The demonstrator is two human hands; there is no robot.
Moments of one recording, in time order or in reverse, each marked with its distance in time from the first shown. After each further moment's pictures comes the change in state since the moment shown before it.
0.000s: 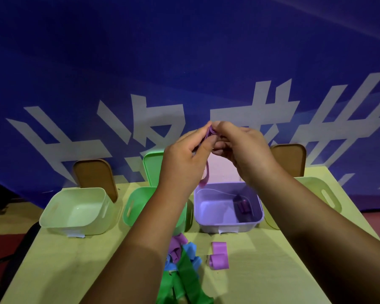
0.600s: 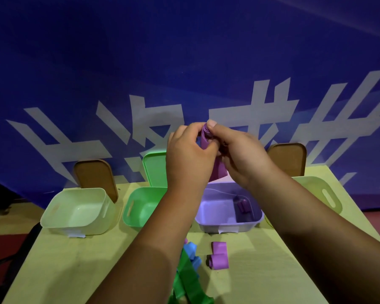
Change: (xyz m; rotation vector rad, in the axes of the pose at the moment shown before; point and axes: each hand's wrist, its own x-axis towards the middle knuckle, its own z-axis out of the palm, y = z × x) left_hand 0.010 0.004 0.026 0.251 0.227 0.002; right_hand 0.000 0.007 0.000 0.157 -0.049 0.078
